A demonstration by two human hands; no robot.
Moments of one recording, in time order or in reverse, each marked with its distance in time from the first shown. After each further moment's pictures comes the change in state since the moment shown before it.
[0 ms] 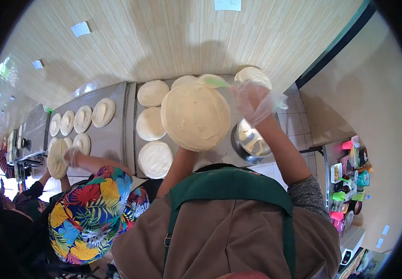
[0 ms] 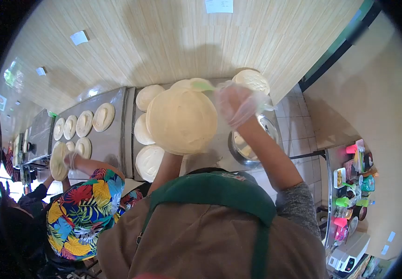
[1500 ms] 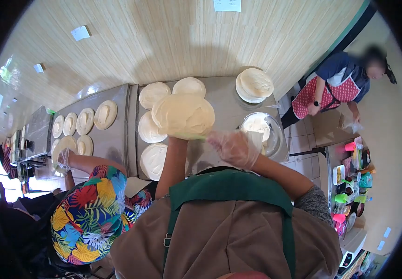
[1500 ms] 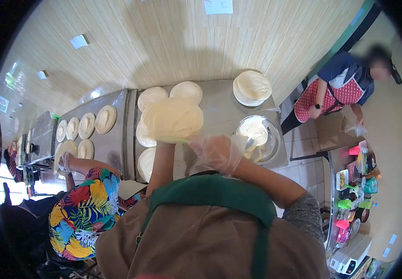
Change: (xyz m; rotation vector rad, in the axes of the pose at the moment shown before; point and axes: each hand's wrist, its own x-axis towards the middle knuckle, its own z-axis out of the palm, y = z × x) left_hand 0.010 0.036 -0.081 0.240 -0.106 0.170; right_hand -0.079 -0.053 0.013 0.471 -0.241 -0.206
